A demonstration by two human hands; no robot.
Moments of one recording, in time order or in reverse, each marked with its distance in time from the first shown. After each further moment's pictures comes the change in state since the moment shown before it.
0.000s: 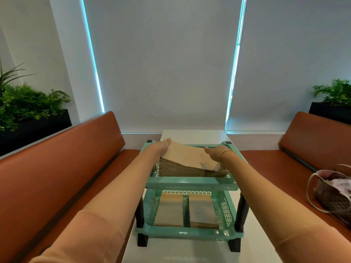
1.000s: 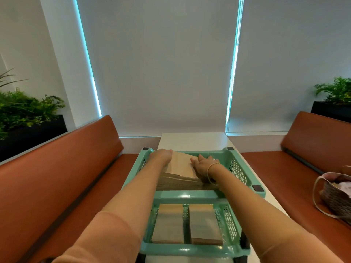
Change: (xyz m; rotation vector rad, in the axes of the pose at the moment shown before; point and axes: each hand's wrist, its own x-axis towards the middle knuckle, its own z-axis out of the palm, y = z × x) left_hand 0.064 0.006 0.021 0.612 0.145 0.063; right_hand 0.056 -0.003 0.042 -0.220 -0.050 -0.024
